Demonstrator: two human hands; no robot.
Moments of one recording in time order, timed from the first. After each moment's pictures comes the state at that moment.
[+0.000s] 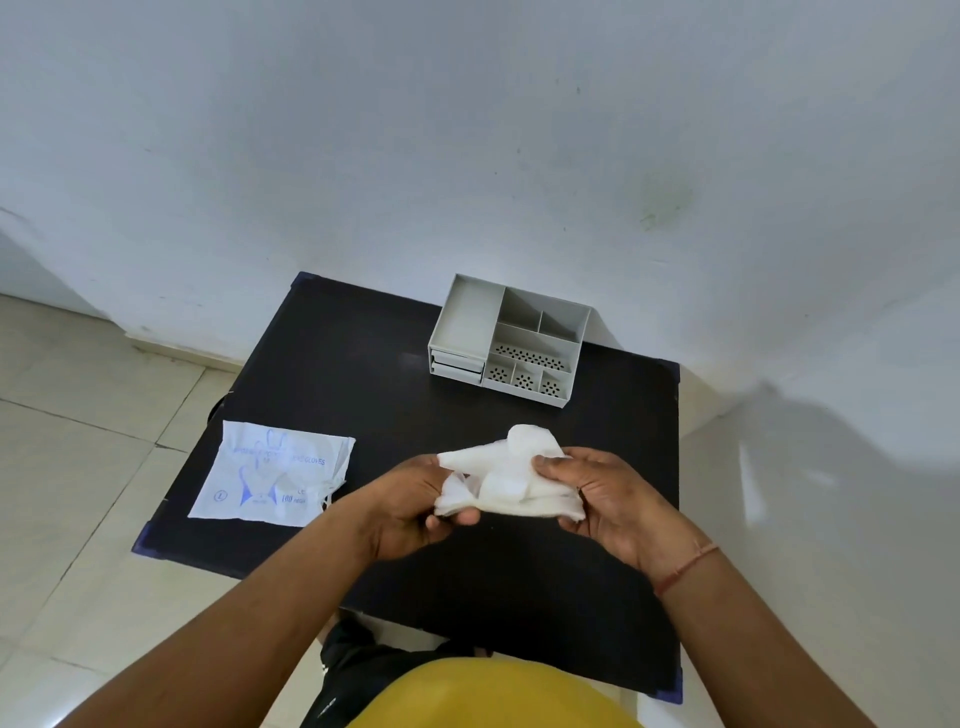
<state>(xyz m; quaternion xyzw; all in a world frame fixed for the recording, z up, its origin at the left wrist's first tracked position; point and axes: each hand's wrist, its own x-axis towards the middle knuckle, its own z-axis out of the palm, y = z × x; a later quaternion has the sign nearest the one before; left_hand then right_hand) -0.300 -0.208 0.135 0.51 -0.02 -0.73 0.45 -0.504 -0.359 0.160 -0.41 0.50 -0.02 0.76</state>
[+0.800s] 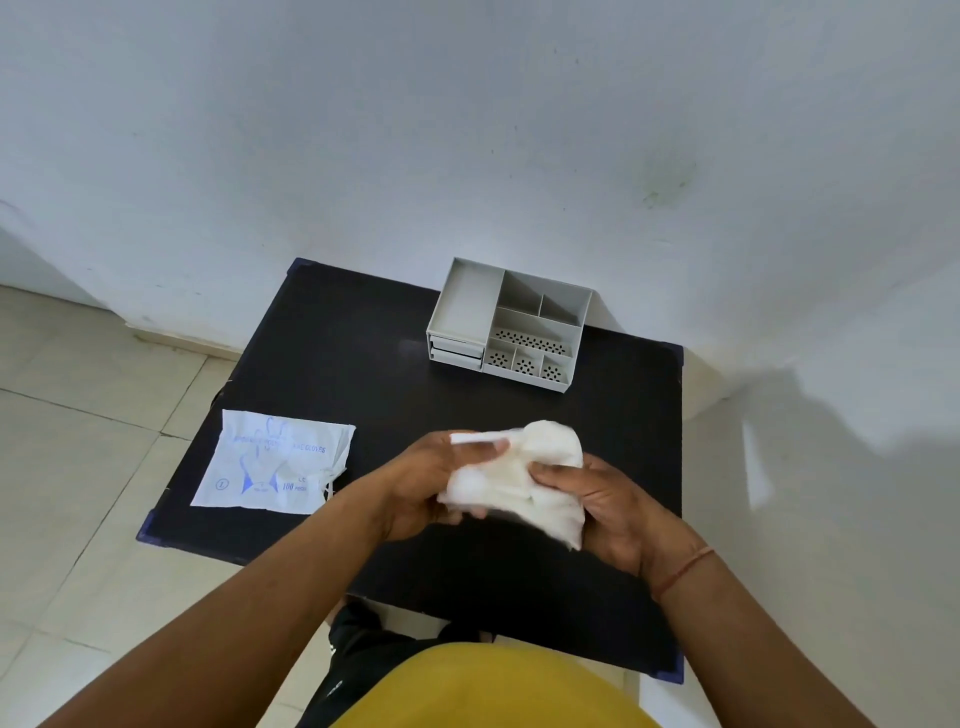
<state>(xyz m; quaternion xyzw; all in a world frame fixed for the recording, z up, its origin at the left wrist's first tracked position) -0.307 -0.219 0.146 0.54 -0.14 -0.70 0.43 -0.515 -0.345 0.145 -0.36 0.40 -0.02 0.85</state>
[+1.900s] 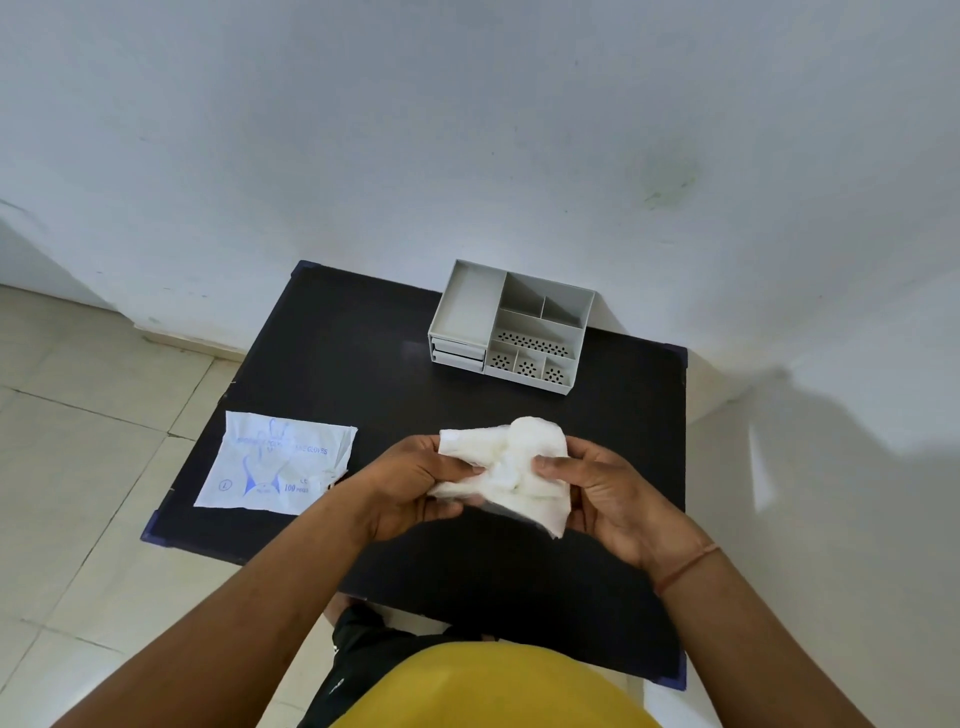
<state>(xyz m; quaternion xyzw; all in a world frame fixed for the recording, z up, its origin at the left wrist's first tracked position) -0.296 -0.215 0.130 0.57 -0.06 -0.68 0.45 -0.513 -0.359 0.149 -0.38 0.43 -0.02 0.81</state>
